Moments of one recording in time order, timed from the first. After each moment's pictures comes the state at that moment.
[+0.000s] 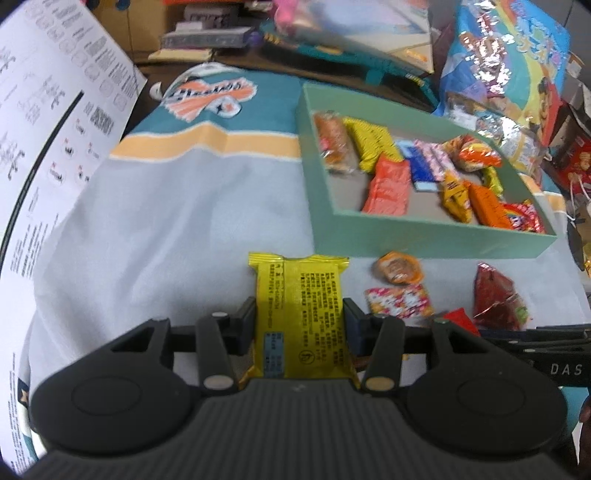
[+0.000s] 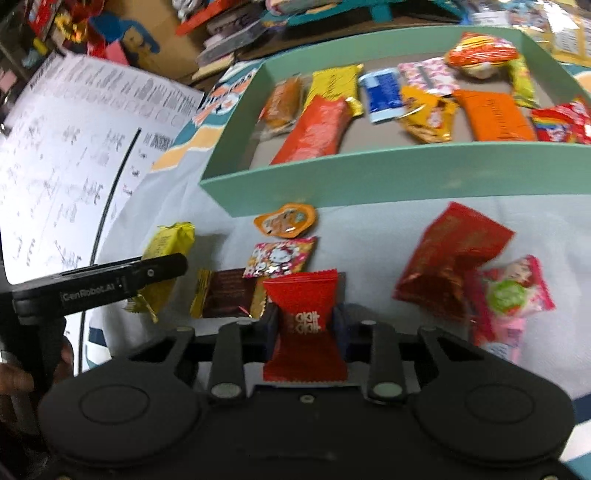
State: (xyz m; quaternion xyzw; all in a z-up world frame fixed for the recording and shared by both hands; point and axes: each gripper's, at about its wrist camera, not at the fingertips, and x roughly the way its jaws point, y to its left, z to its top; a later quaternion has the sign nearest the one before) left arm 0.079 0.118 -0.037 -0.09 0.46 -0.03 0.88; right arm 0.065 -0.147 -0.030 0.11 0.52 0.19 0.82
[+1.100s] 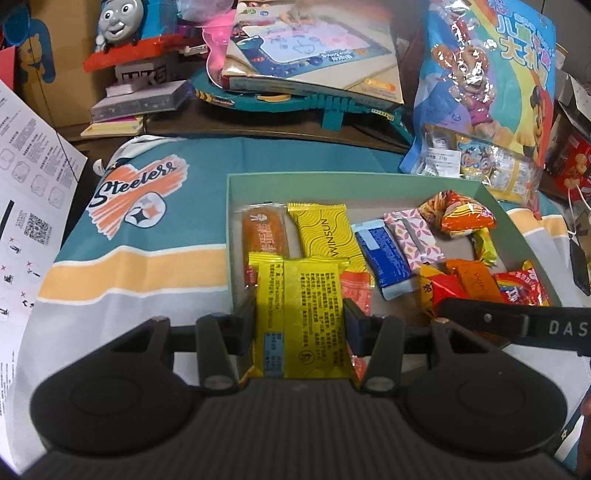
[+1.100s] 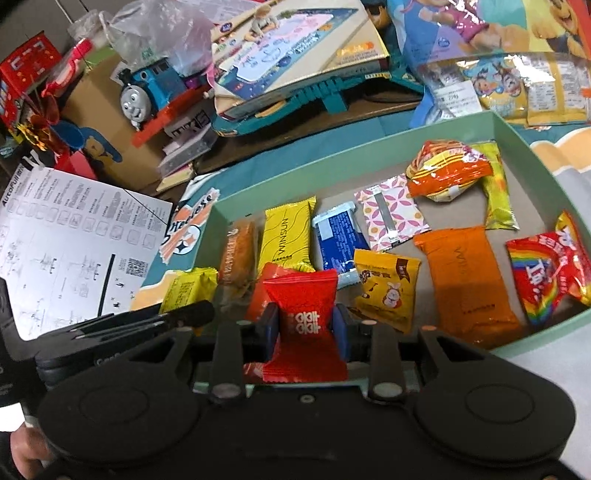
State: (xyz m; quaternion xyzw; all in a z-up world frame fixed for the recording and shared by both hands) left arm 0.213 0.060 -0.012 -0.04 0.43 -0.06 0.90; right arm 0.187 -0.175 0.000 0.18 0.46 0.13 0.86
